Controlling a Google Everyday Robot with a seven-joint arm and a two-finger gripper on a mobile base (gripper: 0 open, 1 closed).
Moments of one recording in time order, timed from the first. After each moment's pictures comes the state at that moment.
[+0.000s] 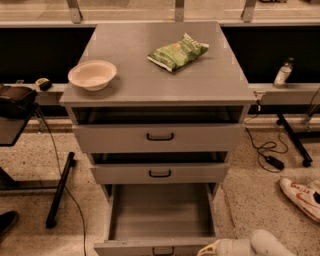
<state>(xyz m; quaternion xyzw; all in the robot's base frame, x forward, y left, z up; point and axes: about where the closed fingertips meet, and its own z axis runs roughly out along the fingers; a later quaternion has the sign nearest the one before) 0.379 -0.188 0.237 -0.72 0.54 0.22 0.38</state>
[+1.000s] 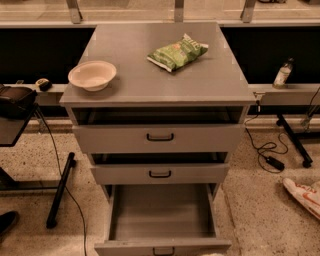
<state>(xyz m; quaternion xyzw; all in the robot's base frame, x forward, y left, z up) 0.375 -0.183 0.144 -0.64 0.66 0.13 0.37</state>
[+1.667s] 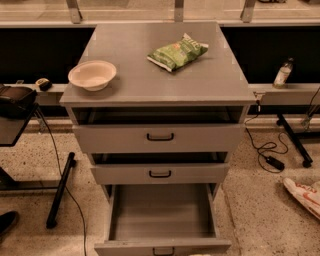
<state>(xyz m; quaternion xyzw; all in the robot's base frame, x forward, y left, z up) 0.393 -0.154 0.112 -0.57 0.69 0.14 0.43</state>
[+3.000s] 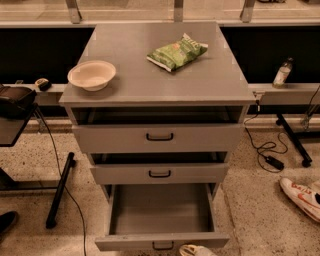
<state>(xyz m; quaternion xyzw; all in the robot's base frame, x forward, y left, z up) 0.436 -0.129 0.114 -0.53 0.69 0.12 0.48</state>
